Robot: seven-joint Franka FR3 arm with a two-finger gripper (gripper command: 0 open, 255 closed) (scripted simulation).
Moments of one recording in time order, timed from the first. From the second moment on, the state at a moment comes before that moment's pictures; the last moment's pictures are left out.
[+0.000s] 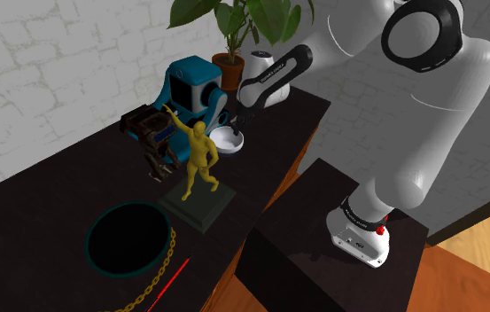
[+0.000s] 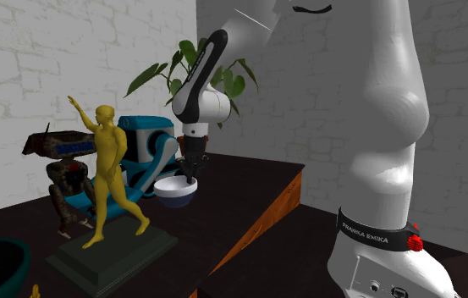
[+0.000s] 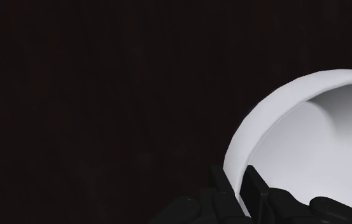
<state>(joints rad) 0.10 0.22 -0.07 -2.30 0.13 2.63 -0.04</state>
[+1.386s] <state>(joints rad) 0.11 0.03 -0.09 -2.24 0.07 2.36 0.01</state>
